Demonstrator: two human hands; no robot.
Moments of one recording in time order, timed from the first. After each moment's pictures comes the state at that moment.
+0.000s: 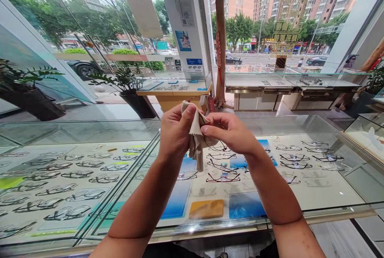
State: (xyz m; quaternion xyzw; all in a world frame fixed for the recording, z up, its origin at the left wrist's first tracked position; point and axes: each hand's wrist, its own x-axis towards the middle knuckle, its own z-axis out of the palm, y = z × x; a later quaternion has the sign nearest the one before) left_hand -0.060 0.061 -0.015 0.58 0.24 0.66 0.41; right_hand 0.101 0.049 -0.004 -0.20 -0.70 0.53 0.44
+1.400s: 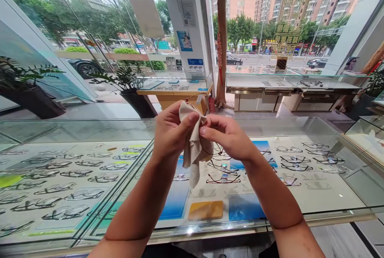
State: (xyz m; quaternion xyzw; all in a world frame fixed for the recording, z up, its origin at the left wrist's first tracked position) left_hand -0.071 0.058 -0.008 0.64 0.21 0.65 0.35; right_hand 0.091 0.044 -0.005 -0.18 -0.69 0.52 0.47
